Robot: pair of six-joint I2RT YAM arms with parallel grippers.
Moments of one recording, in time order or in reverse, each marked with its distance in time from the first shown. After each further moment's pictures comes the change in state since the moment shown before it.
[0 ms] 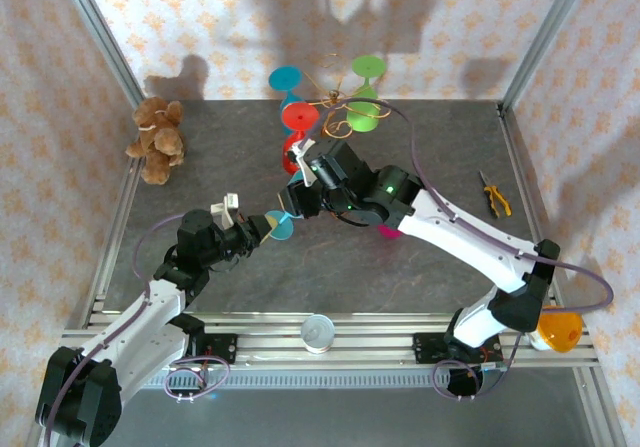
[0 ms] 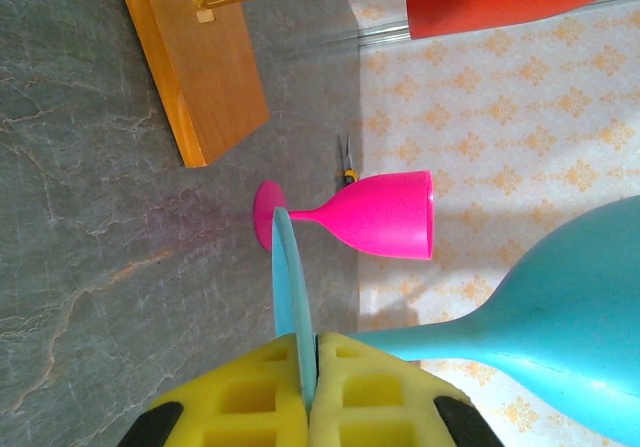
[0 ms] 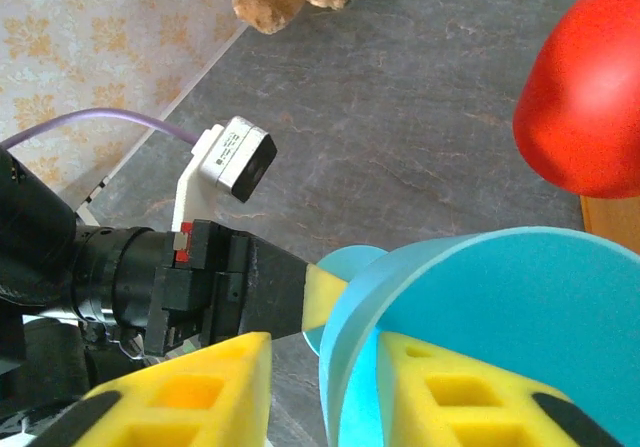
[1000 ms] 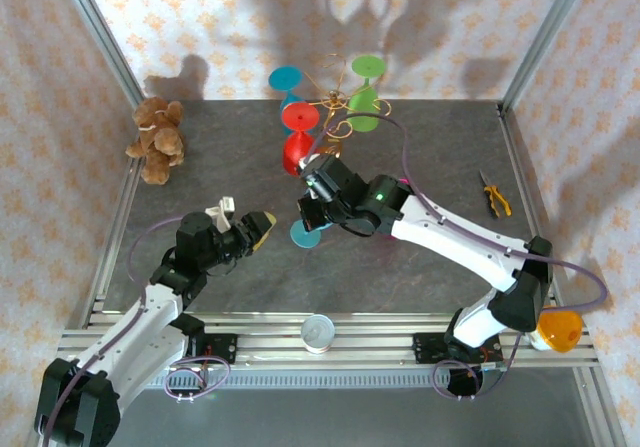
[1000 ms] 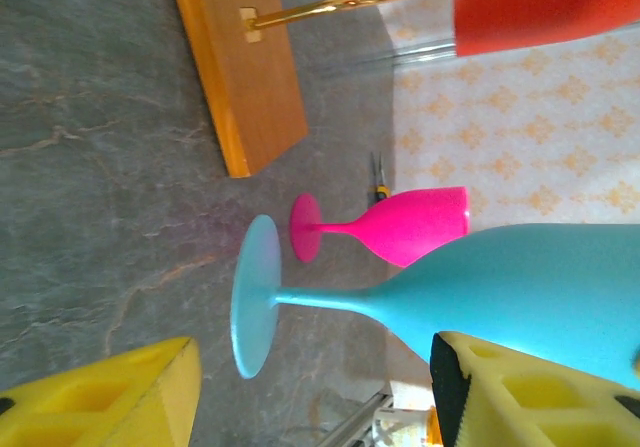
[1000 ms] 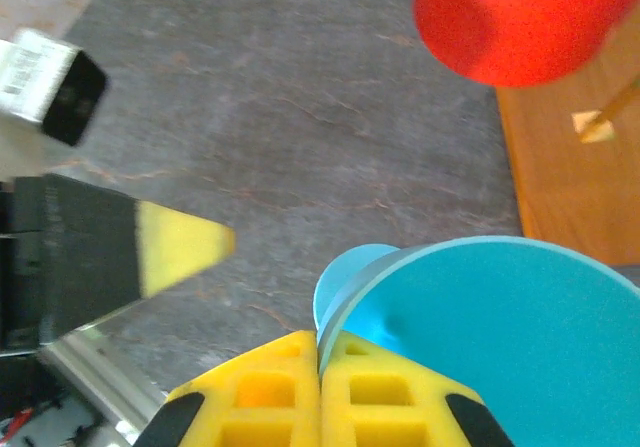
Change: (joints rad) left arm 0.000 -0.064 0.008 -0.149 -0.078 0.050; right arm -0.005 -0.003 -0.143 -0.029 0.131 0.054
